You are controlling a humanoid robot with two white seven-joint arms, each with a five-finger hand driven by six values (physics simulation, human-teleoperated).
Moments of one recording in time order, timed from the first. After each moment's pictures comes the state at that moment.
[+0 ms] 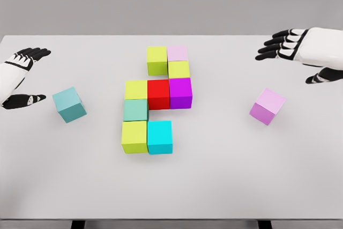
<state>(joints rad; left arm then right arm) -0.06 0.68 0.03 -1.44 -0.50 -0.61 -0.01 -0.63 -1.16 0.45 -1.75 0.08 -0.61 0.61</state>
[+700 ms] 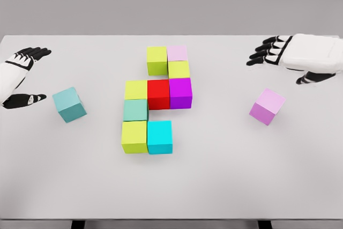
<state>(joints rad) -0.06 0.67 0.02 -1.44 -0.50 -0.61 -0.01 -0.69 -1.06 0.52 -1.69 0.24 -0.61 0.61</state>
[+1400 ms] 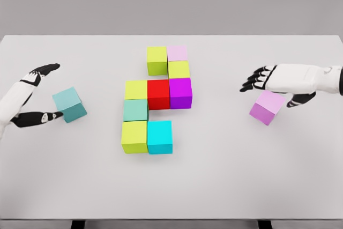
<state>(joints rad) 0.07 0.70 -0.06 -1.54 -0.17 -0.61 0.00 -0.72 -1.01 0.74 -1.55 0.30 -0.61 0.61</state>
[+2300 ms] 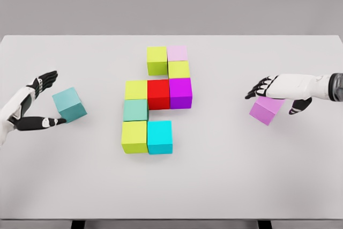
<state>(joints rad) 0.05 0.91 -0.34 -1.59 0.43 -0.33 -0.01 -0.72 -0.93 0.80 -1.38 0.39 -0.61 0.61</state>
